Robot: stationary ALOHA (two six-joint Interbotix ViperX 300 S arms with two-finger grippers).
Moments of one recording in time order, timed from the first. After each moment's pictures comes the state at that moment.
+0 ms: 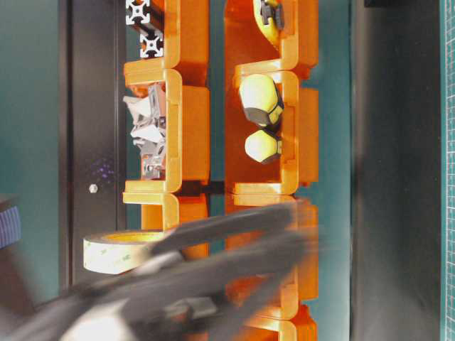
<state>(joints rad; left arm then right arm) -0.22 -0.14 0.40 0.08 0.52 -0.16 0.09 -0.95 1.19 0.02 -0.17 0.07</state>
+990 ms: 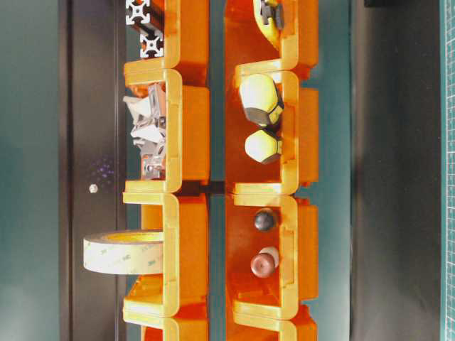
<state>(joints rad) -0.20 -1.21 0.88 0.08 0.34 -0.16 0.09 -0.95 1.19 0.02 -0.18 0.07</state>
